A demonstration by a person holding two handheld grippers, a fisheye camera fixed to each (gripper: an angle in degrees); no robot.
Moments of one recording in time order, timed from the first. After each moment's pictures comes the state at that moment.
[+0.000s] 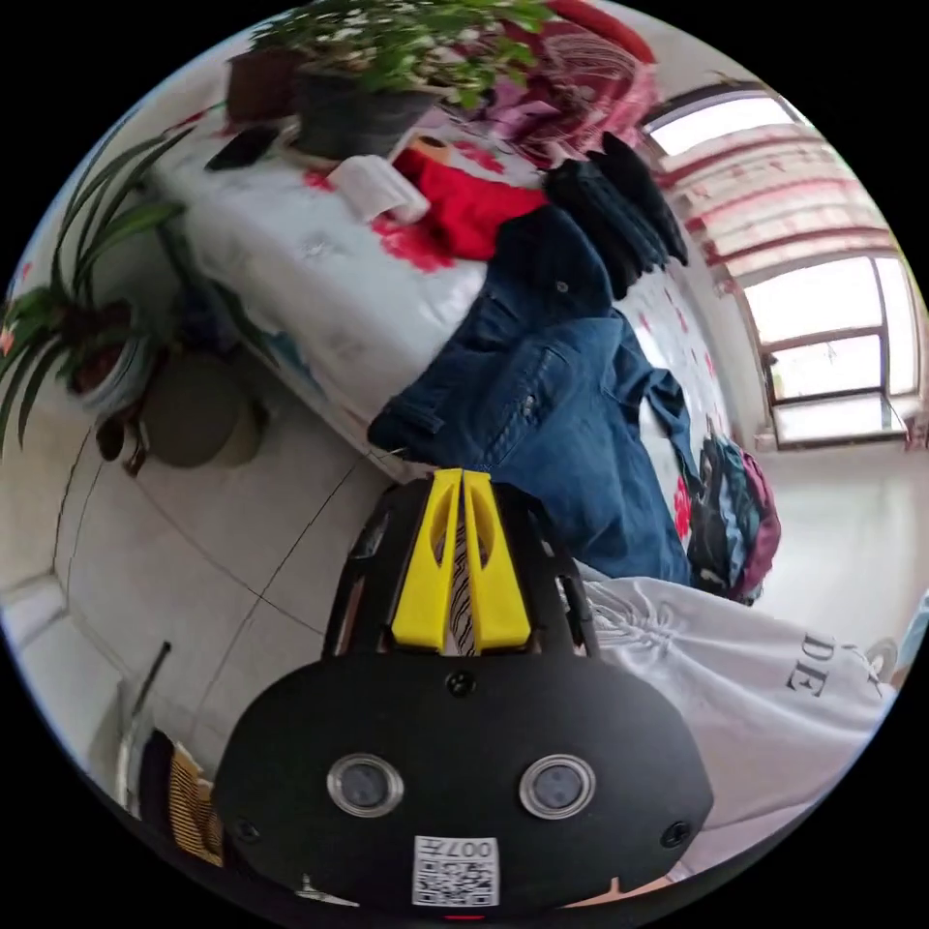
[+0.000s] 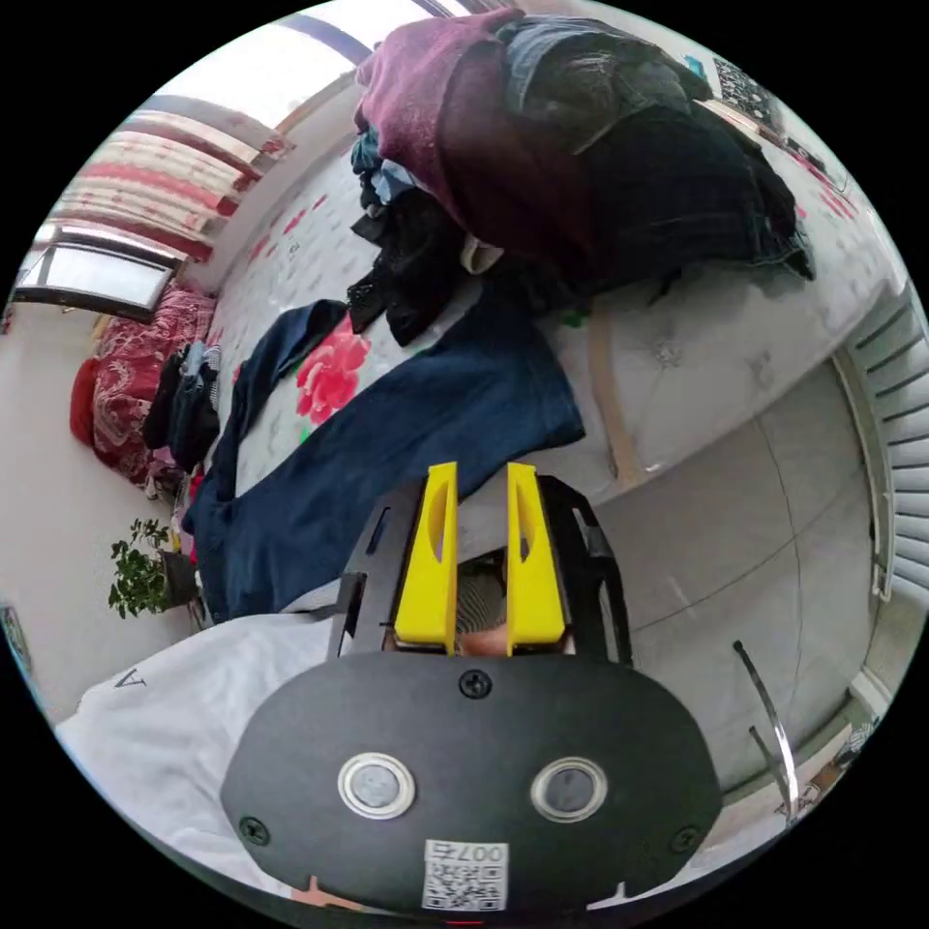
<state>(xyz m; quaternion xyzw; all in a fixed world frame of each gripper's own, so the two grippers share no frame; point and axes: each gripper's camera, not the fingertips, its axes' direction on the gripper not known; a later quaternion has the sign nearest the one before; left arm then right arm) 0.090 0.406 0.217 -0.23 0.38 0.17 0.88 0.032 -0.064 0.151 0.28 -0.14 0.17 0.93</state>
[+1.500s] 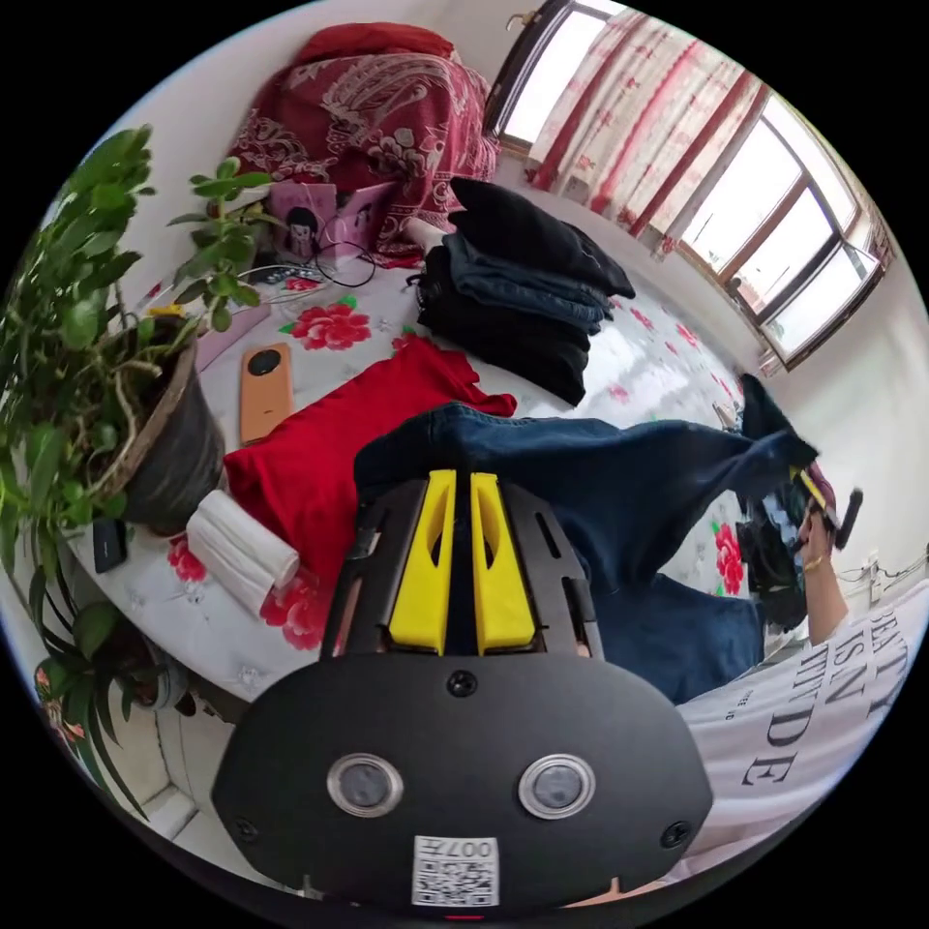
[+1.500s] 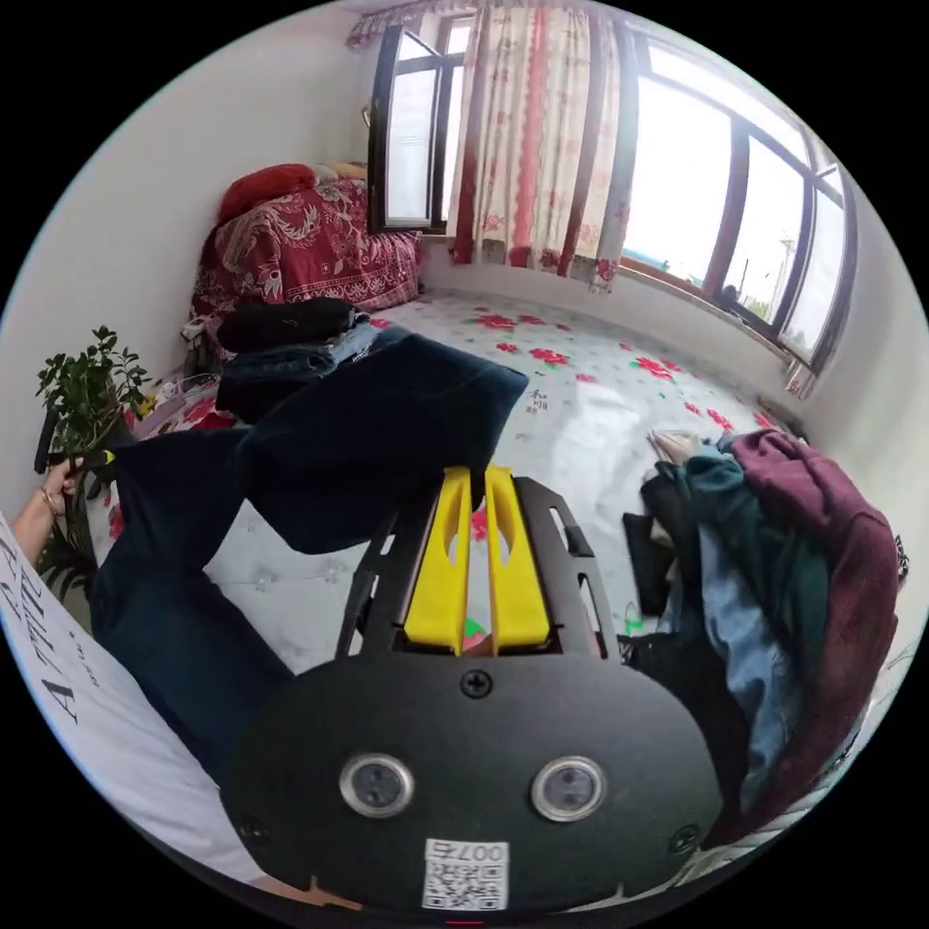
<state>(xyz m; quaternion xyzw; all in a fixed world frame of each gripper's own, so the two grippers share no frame) 0.333 0.268 0.159 -0.05 0.38 0.34 0.86 -0.400 -0.406 0.041 0.49 0.04 -0.19 0.85</state>
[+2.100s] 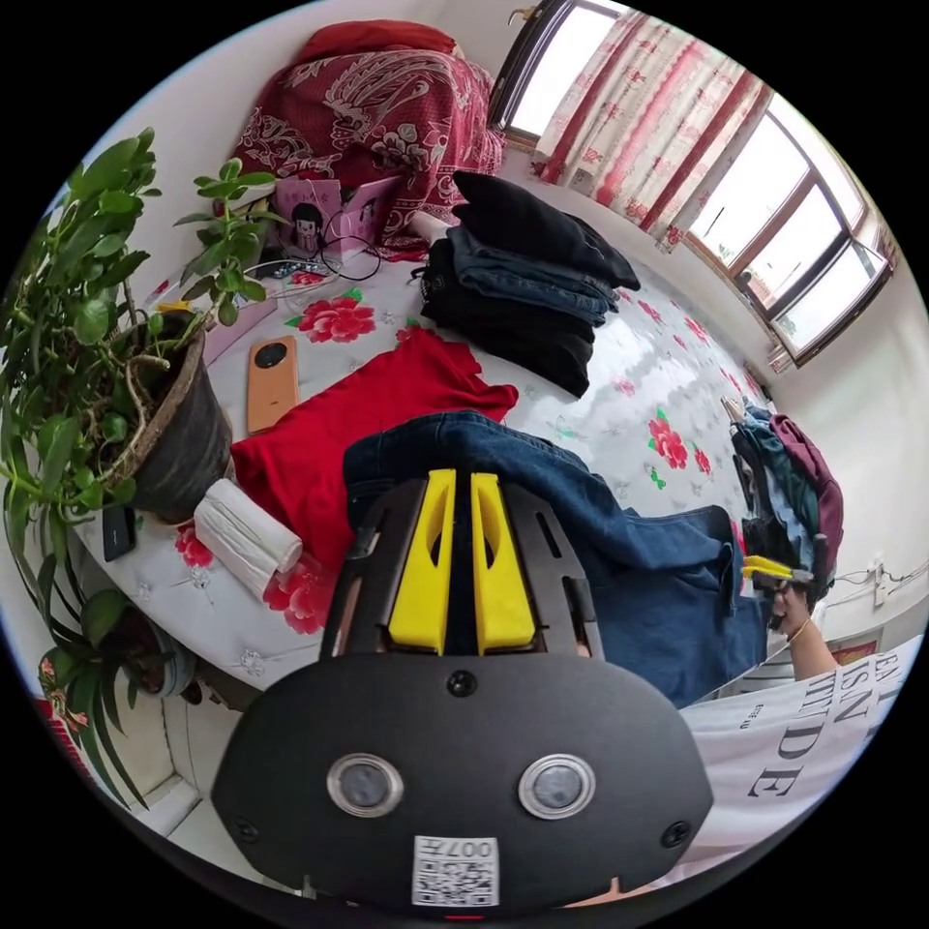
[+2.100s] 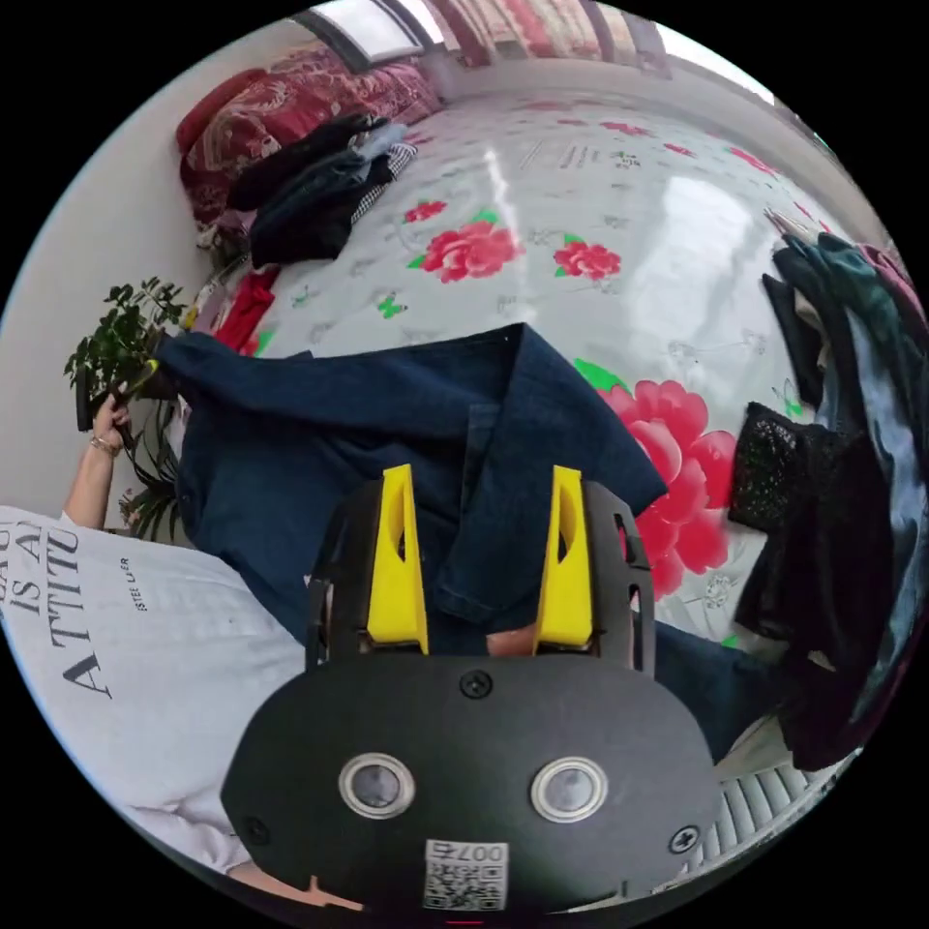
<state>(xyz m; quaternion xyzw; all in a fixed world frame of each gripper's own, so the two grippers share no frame) 0.319 0.290 0.148 -0.06 0.36 0.35 0.86 -0.434 -0.439 0.176 0.17 -0.02 -0.21 0.96</state>
